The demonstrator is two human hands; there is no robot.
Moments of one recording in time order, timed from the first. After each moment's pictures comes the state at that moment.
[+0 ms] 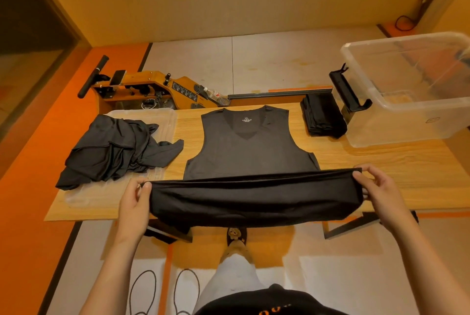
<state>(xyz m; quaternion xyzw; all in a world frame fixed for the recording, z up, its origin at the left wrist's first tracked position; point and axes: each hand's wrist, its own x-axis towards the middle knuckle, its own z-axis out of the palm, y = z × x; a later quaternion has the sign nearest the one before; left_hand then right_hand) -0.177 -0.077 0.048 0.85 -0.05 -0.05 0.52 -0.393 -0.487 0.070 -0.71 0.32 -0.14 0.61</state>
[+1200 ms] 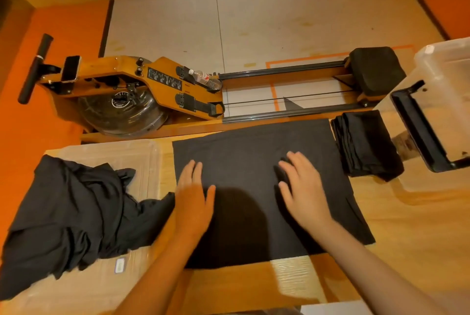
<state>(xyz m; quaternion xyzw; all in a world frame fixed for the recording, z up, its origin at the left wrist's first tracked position) 0.011 -0.244 -0.051 0.95 -0.21 -0.10 0.23 -0.121 -0.463 -0.033 -0.95 0.23 -0.04 0.19</state>
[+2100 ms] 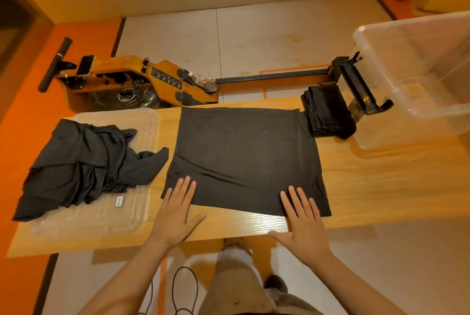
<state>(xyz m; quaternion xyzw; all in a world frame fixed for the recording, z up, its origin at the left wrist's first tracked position) -0.107 -0.134 -0.079 0.91 -0.38 -0.14 0.04 -0.326 -0.401 -0.087 -0.97 0.20 0.08 0.08</state>
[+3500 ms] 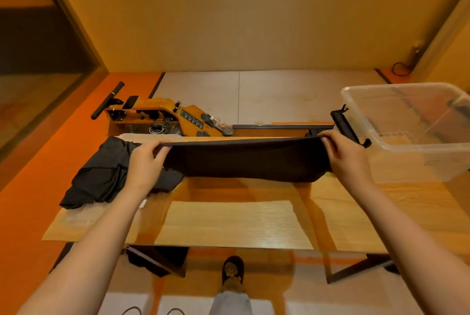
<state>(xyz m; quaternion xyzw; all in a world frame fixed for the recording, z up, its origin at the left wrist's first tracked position) -0.080 -0.133 0.120 0.89 -0.23 0.12 0.37 -0.266 -0.501 0.123 -0.92 0.17 -0.29 0.20</state>
